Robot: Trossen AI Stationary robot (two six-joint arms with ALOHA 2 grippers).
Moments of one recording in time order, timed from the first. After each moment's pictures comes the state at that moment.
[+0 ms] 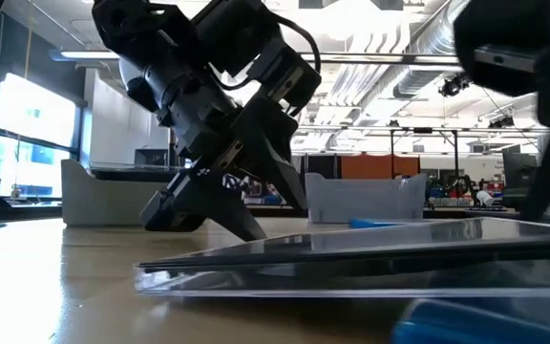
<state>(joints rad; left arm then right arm) -0.20 1.94 1.04 0.14 0.33 -1.33 0.81 1.93 1.06 -0.19 0.56 -0.09</state>
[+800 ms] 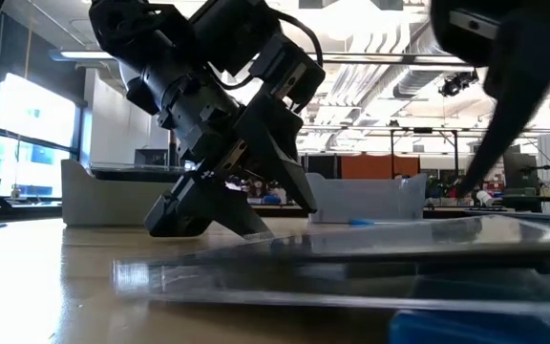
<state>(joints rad) -0.23 1.98 1.04 0.19 0.32 -1.33 0.78 1.93 1.06 -0.11 0.59 -0.41</state>
